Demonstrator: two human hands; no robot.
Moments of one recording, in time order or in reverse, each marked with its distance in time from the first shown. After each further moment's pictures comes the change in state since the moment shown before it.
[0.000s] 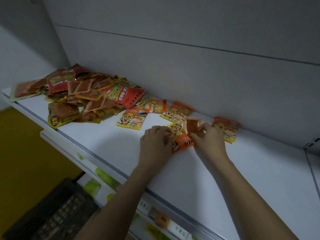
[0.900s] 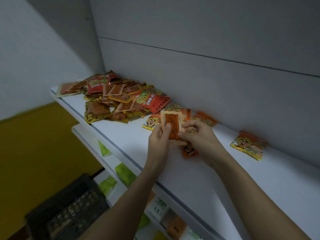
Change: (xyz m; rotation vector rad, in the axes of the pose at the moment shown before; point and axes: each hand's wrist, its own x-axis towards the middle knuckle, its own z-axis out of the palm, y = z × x) left_hand -0.012 -0.002 -0.045 -1.003 0.267 -0.292; right_hand -0.024 -0.094 0.003 0.810 -0.457 0.004
